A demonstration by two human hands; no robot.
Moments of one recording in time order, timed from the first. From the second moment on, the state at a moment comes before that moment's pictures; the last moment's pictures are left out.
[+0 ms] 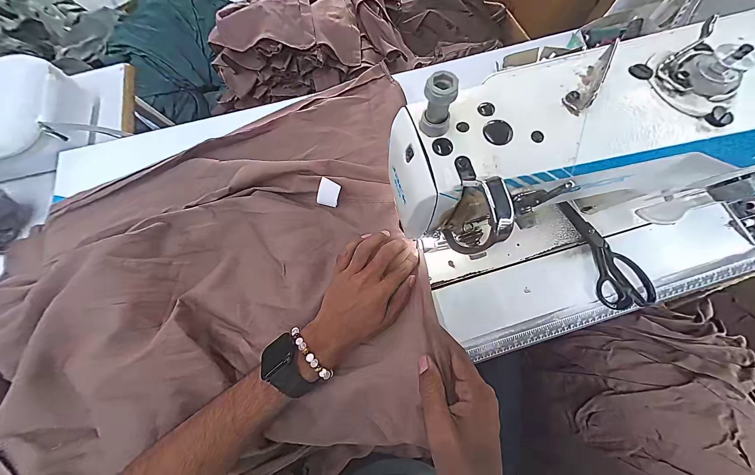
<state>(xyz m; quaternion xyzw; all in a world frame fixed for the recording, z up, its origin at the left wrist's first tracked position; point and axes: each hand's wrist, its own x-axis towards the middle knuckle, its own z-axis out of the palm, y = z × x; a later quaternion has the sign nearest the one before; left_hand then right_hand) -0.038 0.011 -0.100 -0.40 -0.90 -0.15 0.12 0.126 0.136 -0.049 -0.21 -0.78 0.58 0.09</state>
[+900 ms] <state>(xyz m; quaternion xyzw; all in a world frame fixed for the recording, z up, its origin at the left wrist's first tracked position) -0.028 0.013 -0.101 -0.40 -0.90 -0.14 0.13 0.089 0.153 -0.074 -0.18 -0.88 0.42 0.11</state>
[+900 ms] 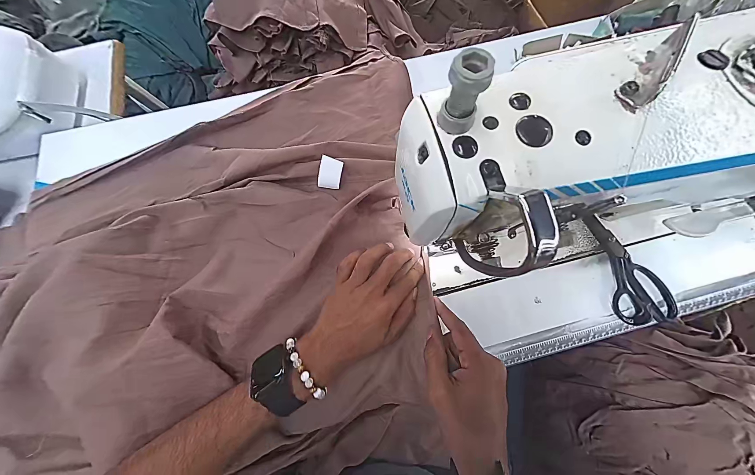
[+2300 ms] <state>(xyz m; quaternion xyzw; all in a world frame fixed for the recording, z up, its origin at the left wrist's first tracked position) -0.008 0.024 -0.102 -0.35 -0.92 -0.13 0.12 0.077 0.158 -0.071 -0.19 -0.90 0.39 0.10</state>
